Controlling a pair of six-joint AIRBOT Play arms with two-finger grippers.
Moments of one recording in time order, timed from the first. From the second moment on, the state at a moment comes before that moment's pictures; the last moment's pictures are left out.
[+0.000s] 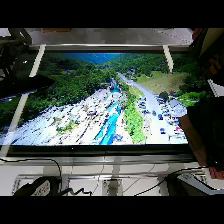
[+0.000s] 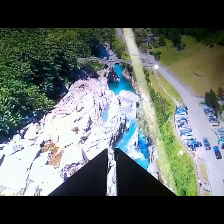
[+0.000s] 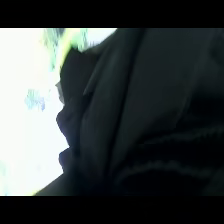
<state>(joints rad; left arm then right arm) 0.21 -1.09 1.21 0.73 -1.05 -1.11 -1.21 -1.16 1.72 -1.09 1.73 1.57</state>
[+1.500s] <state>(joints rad) 0.21 -1.09 1.21 0.73 -1.06 -1.11 -0.72 -1.16 1.99 -0.68 1.60 1.56</state>
